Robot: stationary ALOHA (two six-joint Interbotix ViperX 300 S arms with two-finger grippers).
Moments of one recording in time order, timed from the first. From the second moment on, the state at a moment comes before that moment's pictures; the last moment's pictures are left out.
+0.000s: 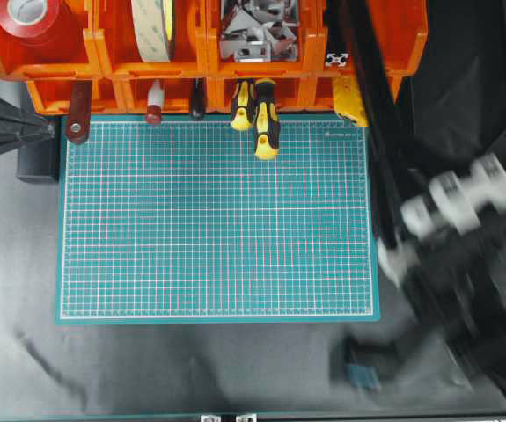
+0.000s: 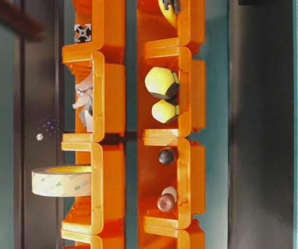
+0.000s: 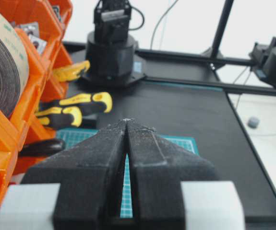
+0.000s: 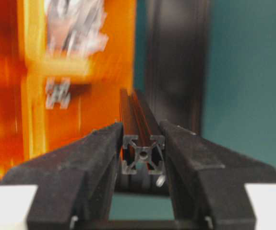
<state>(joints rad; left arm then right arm) -0.02 -0.94 1.07 0.03 -0.12 -0.14 0.75 -0.01 0.11 -1.37 1.84 0.22</state>
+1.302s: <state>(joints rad) 0.00 -0.96 1.07 0.03 -0.12 -0.16 0.77 0.22 0.30 -1.04 1.19 0.14</state>
